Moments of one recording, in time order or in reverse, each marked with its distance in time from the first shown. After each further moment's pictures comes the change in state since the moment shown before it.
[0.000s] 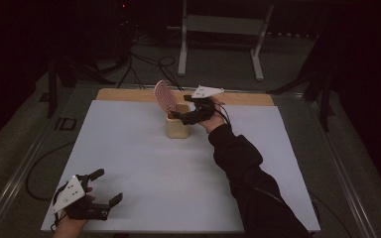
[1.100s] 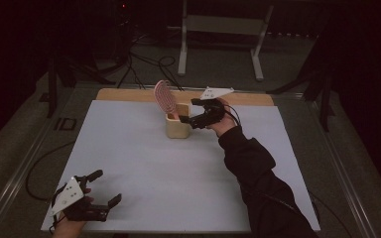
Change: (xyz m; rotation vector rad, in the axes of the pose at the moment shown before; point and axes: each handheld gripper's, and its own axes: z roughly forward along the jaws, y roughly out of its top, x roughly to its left) left arm -0.001 -0.001 -0.003 -0.002 0.011 0.005; right arm 0.010 0.007 -0.039 0.061 0.020 0.022
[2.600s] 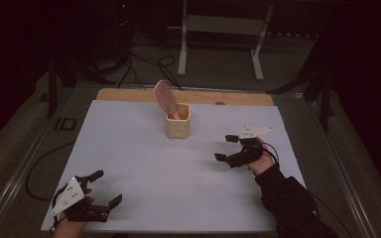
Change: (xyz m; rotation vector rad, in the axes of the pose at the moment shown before) left arm -0.003 0.001 0.001 0.001 -0.004 0.008; right arm 0.031 -0.103 -0.108 0.098 -0.006 0.084
